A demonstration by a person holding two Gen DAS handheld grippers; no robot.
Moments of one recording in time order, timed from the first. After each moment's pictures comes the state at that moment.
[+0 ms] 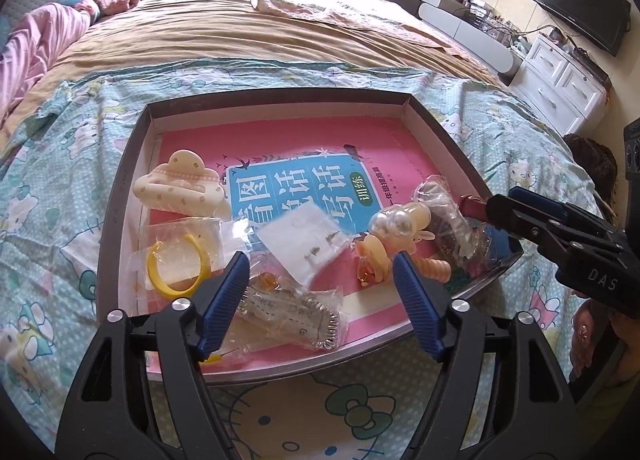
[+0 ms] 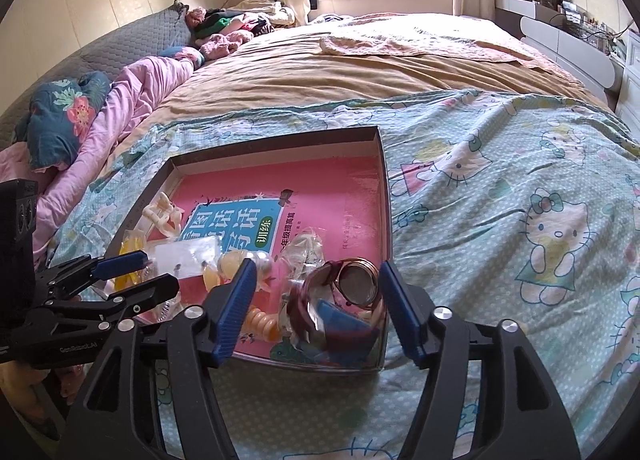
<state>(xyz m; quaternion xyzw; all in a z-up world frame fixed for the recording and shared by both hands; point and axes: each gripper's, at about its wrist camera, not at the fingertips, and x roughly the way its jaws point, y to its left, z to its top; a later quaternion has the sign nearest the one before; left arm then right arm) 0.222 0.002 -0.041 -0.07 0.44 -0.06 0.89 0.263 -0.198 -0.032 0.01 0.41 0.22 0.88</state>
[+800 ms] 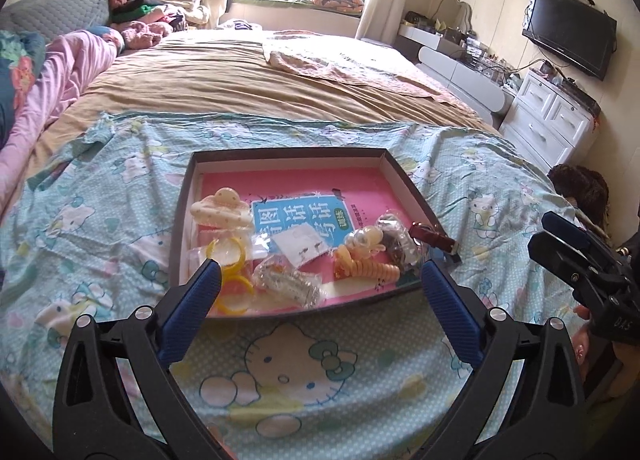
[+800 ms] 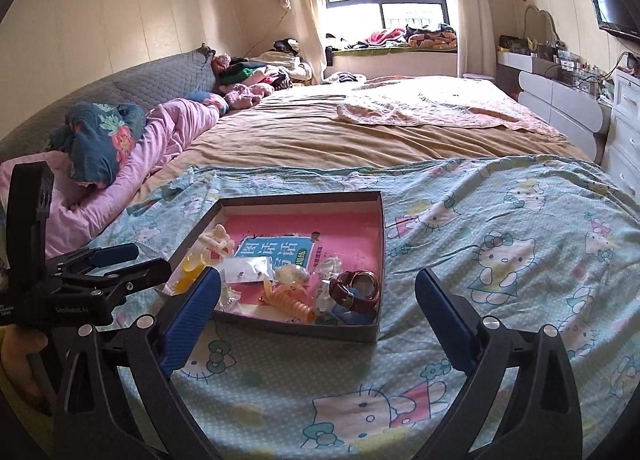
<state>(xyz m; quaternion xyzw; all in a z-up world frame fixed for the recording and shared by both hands) 0.149 0.000 0.031 -0.08 0.37 -0.04 0.92 0.169 -0.227 0.042 0.01 0.31 0.24 0.92</state>
